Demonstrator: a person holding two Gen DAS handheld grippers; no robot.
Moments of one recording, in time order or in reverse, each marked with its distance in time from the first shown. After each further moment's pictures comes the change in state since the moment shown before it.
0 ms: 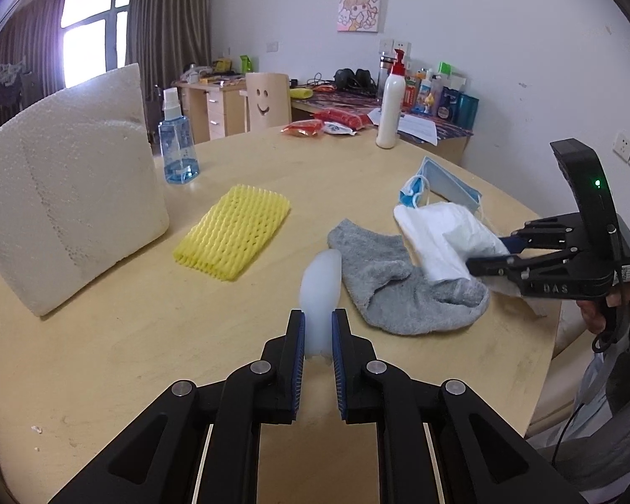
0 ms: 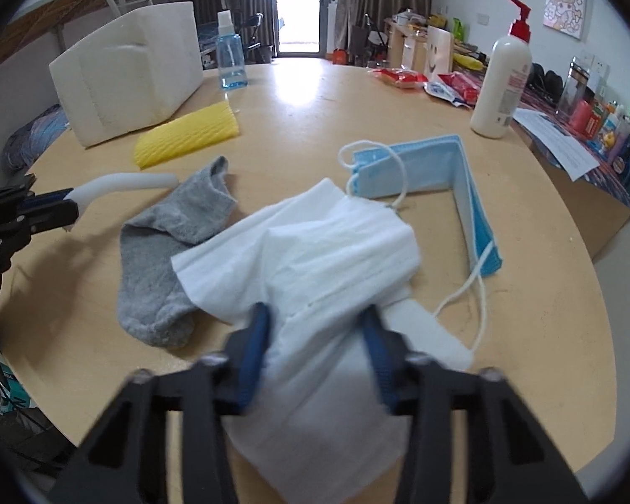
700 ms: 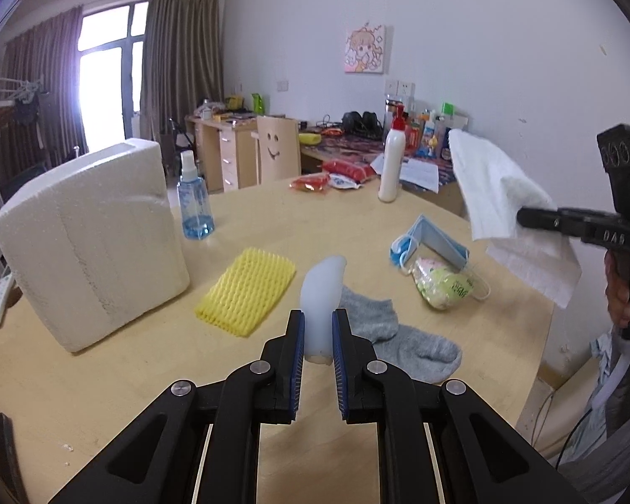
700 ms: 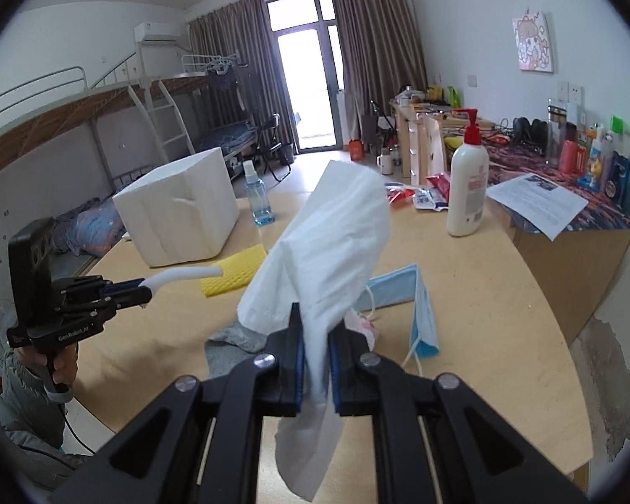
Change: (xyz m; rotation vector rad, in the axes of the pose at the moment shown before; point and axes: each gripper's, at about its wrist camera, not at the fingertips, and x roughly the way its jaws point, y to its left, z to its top) left arm -0.043 -0.013 0.021 -0.008 -0.141 0.043; right arm -0.114 -0.033 0.010 0.100 -0.347 0.149
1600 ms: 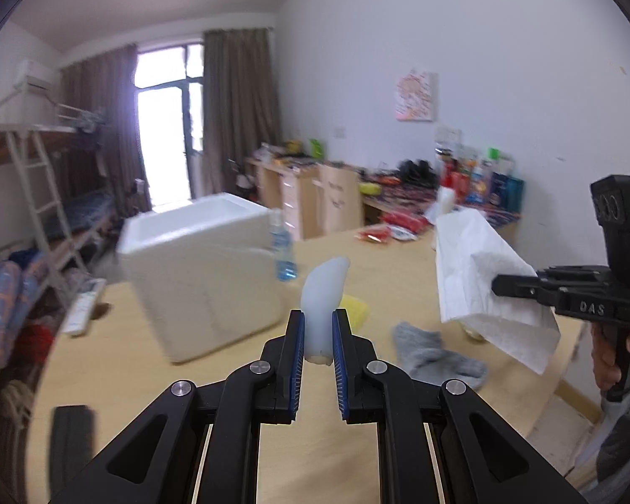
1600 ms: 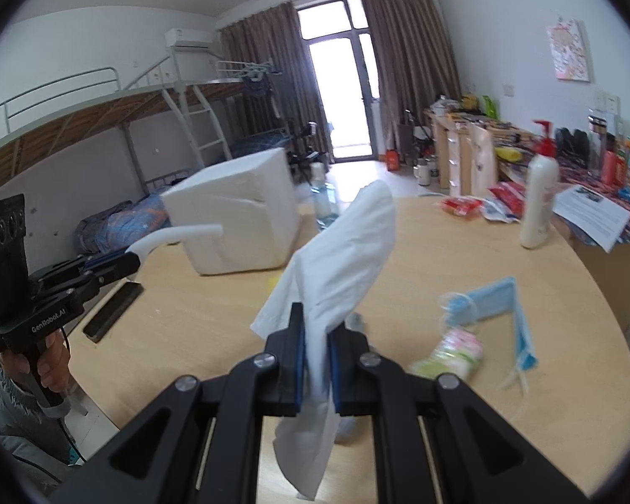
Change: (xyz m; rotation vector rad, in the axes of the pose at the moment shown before) left arm -0.092 0.015 0.002 -0.025 -0.168 0.243; right arm 0.029 0.063 0.002 -0.023 -0.042 0.117
